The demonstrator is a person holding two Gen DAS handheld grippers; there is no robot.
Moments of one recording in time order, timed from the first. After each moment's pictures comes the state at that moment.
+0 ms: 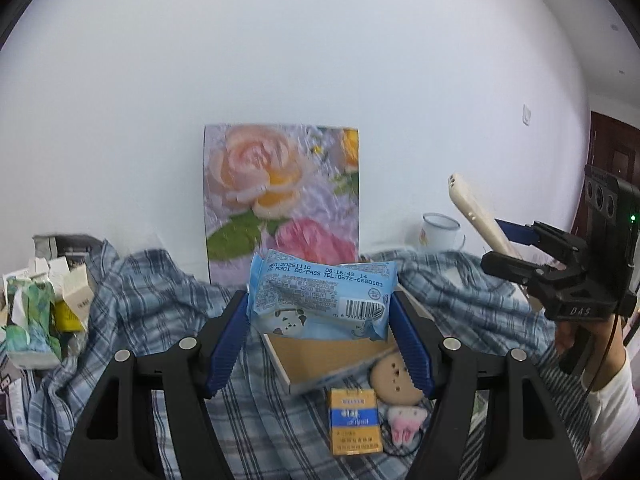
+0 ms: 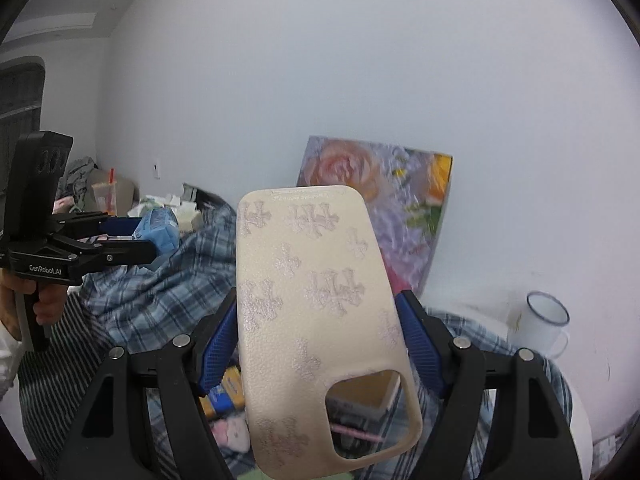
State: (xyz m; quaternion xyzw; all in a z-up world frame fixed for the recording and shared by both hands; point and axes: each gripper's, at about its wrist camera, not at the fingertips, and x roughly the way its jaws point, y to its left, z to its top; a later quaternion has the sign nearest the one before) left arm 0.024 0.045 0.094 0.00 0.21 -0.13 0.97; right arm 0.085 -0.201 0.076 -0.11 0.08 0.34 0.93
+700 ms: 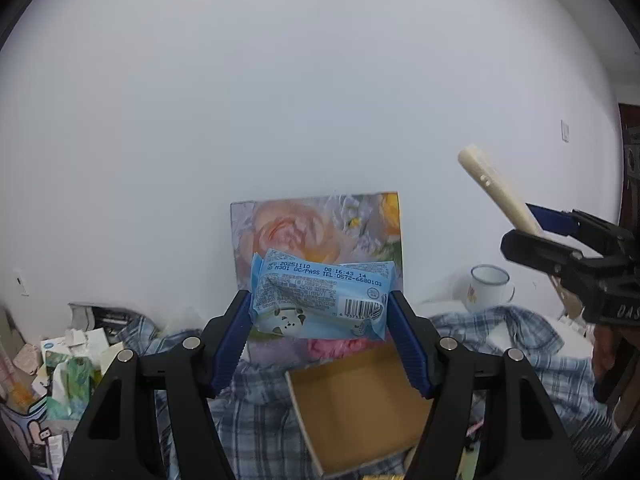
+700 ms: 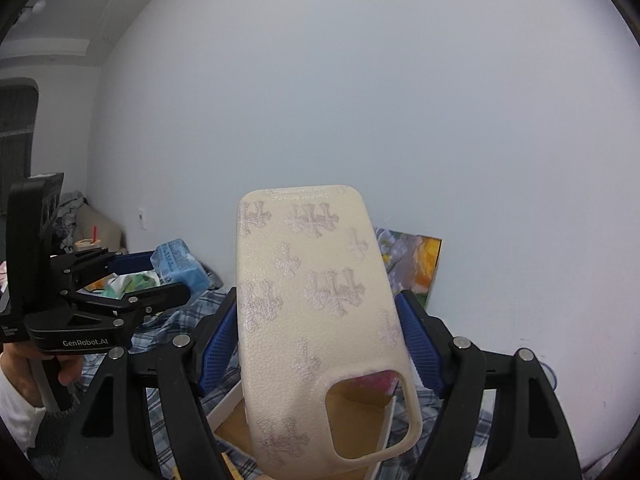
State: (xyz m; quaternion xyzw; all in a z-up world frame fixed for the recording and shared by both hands) left arm 0.074 0.020 0.164 0.03 0.15 -0.04 0.99; right arm 0.113 -0.182 0.164 -0.07 0.02 0.33 0.94
